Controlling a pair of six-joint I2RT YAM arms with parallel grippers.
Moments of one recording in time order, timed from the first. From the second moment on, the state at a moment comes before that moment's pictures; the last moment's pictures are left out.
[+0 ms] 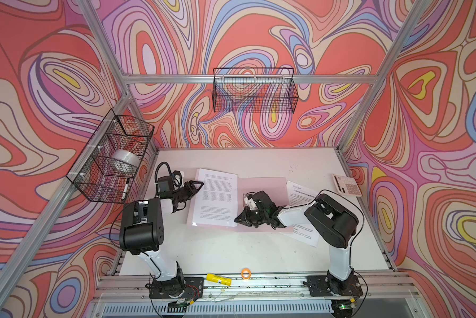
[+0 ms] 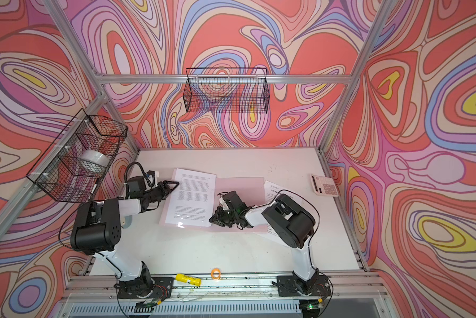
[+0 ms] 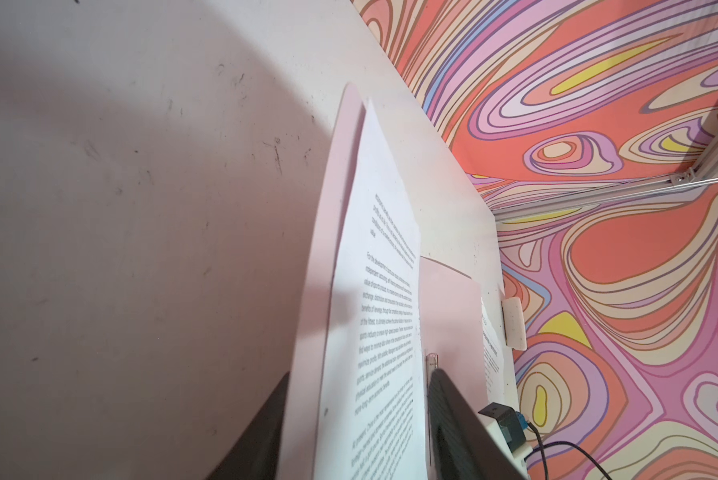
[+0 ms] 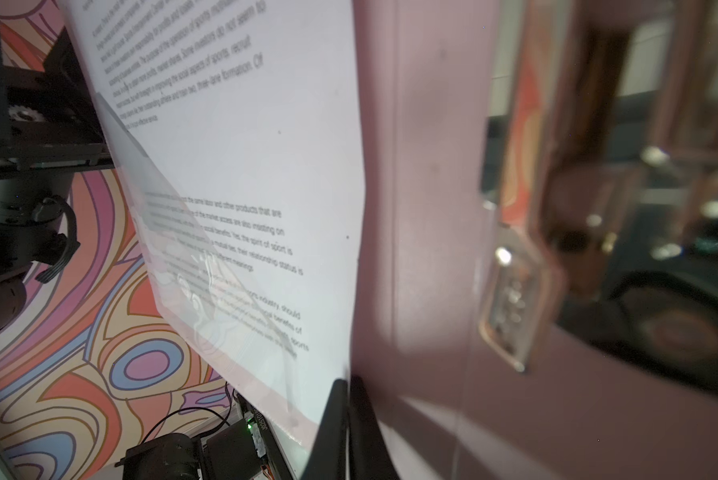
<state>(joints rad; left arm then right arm) 0.18 1.74 0.75 0.36 0.78 -0.65 0.75 1.97 0.92 0.35 -0.54 1.11</state>
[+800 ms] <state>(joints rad) 0.18 1.74 0.75 0.37 0.77 -0.66 0.79 1.98 0.97 0.34 -0.55 1.11</state>
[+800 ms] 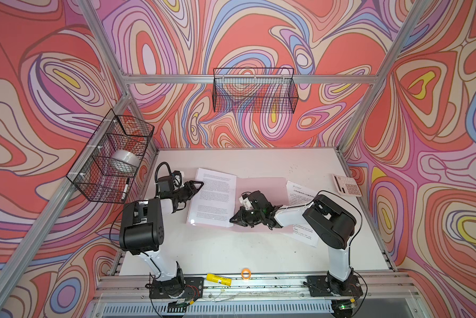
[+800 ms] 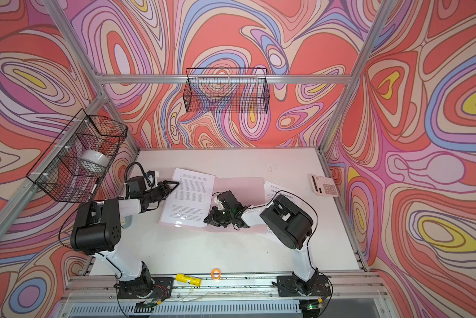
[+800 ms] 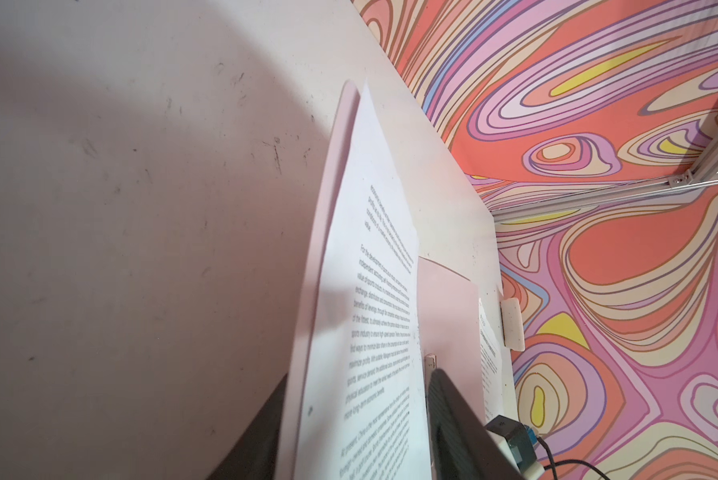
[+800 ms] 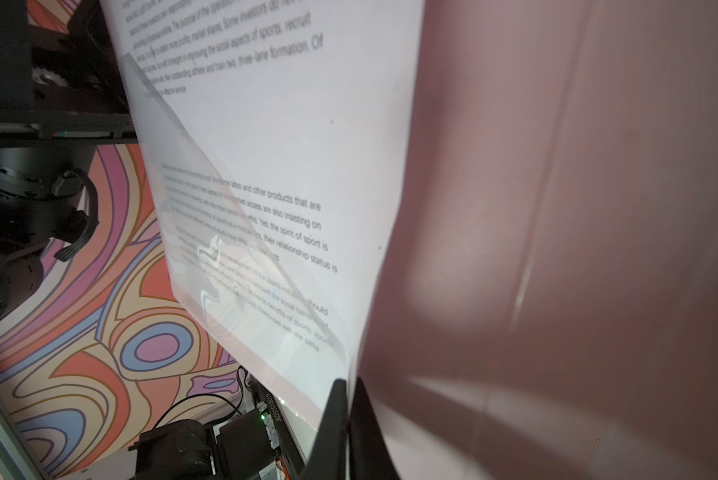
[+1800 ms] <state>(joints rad) 0.17 1.74 0.76 0.36 0.78 -0.65 0.77 1.72 0.99 0.03 -0.44 0.97</state>
